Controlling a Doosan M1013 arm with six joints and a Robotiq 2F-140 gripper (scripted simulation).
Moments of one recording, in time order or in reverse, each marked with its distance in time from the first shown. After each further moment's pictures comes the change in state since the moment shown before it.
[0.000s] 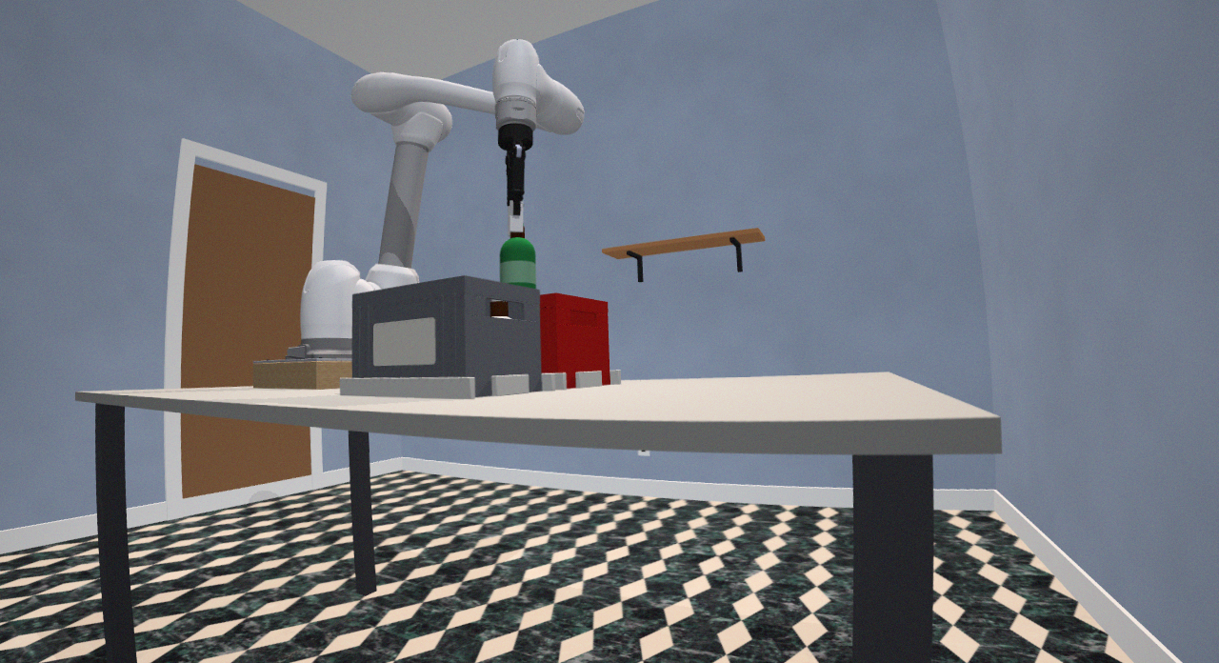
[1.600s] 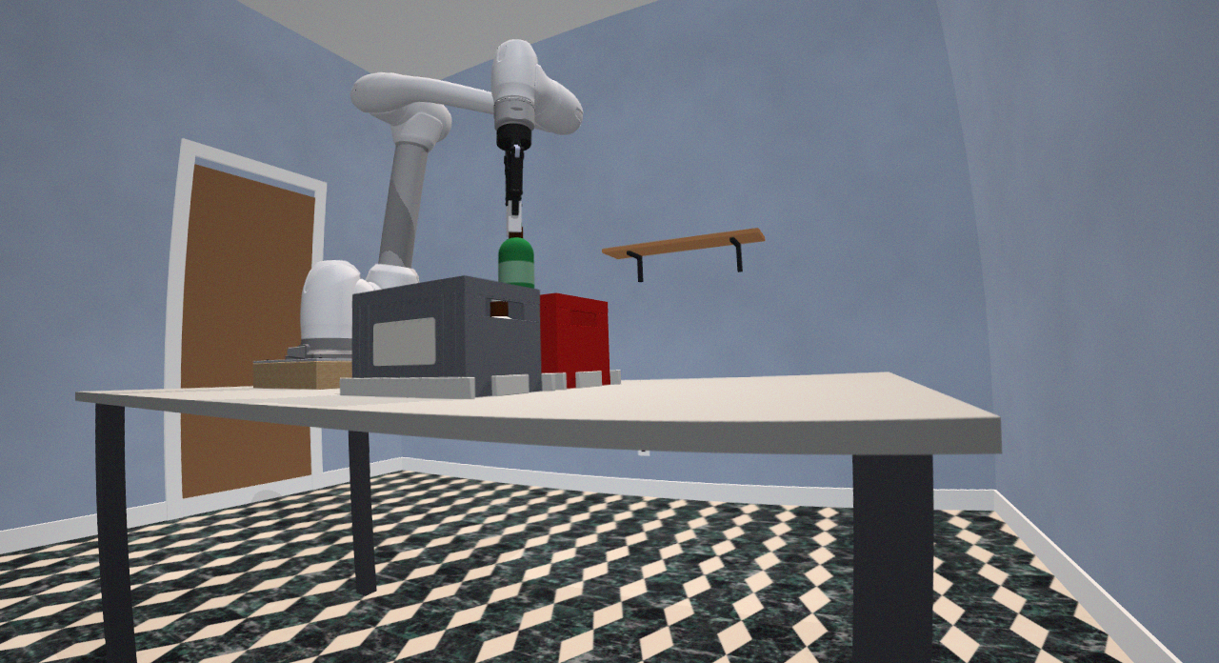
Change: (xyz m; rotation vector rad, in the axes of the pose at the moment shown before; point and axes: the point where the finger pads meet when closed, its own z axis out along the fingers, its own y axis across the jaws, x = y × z) arm -0.003 -0.001 0.000 0.000 0.000 0.000
